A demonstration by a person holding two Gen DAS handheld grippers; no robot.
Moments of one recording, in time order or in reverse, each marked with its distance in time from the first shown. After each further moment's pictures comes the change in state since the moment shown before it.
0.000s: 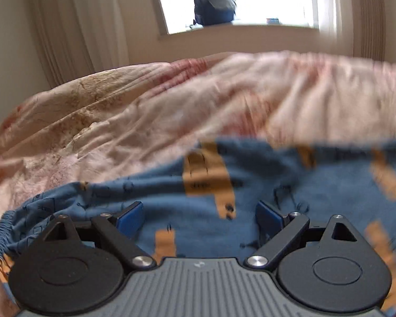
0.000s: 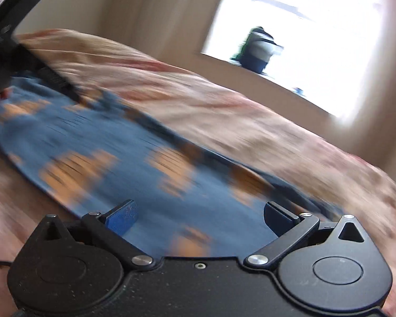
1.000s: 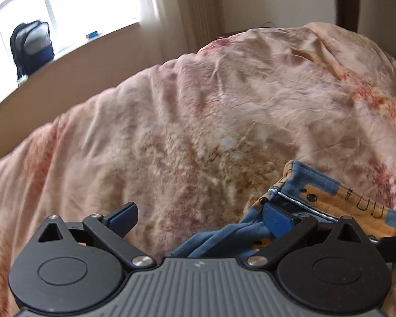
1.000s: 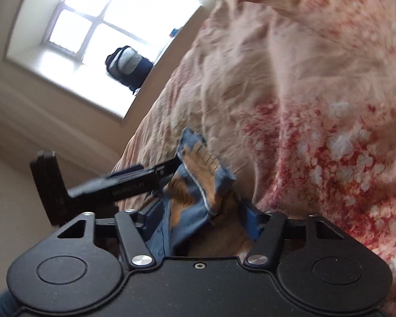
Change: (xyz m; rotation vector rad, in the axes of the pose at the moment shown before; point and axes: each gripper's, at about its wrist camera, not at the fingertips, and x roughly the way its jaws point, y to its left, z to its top) left arm 0.007 -0.267 0.112 0.445 -0.014 -0.543; right arm 0.005 -0.195 -0.104 1.351 0.096 0.332
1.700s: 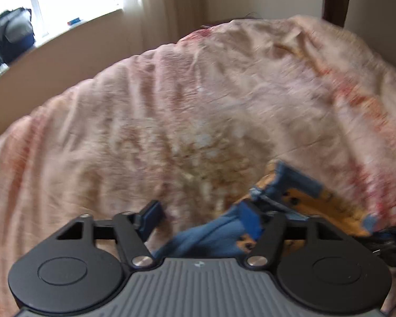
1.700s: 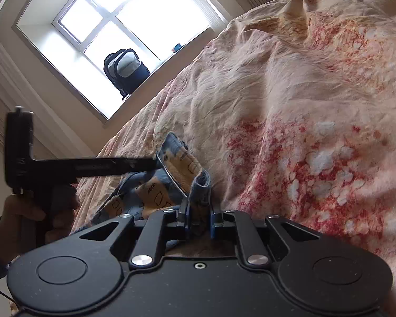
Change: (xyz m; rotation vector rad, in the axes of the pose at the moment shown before) left arm -0.001 -0.005 0.010 -0.005 0.056 -0.134; right arm -0.008 -0.001 -0.024 -0.271 -0.125 -0.103
